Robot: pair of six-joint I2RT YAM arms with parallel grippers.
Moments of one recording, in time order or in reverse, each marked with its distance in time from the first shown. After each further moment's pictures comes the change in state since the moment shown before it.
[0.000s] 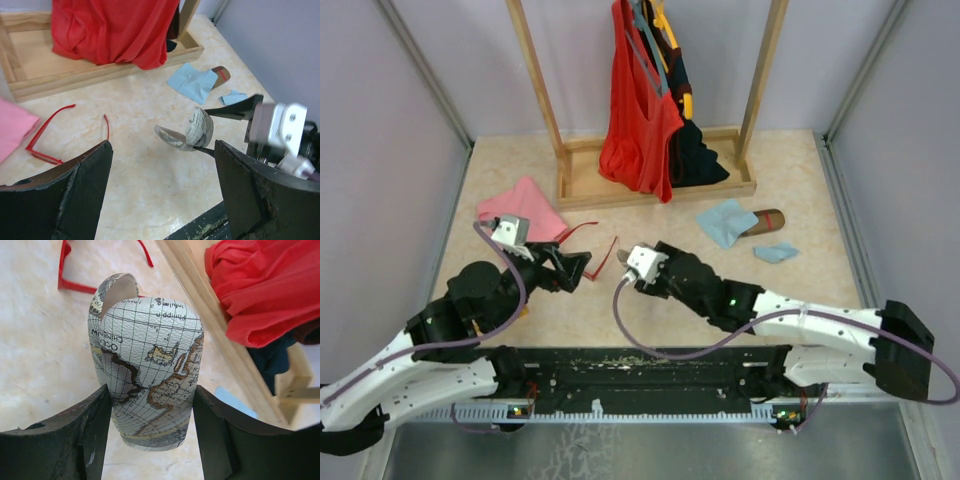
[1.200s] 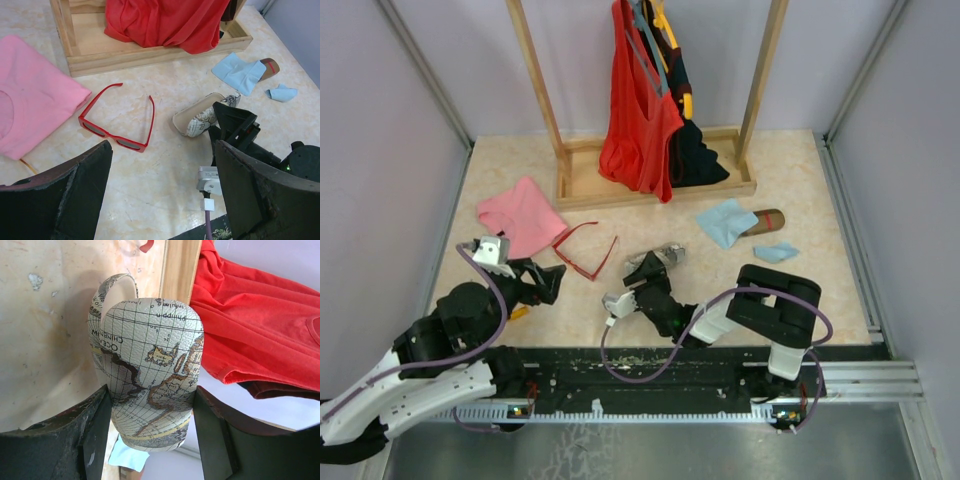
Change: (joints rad) left arm 0.000 -0.216 -0.106 -0.192 -0.160 0.008; right arm 0.103 0.692 -0.156 0.844 0.383 -0.953
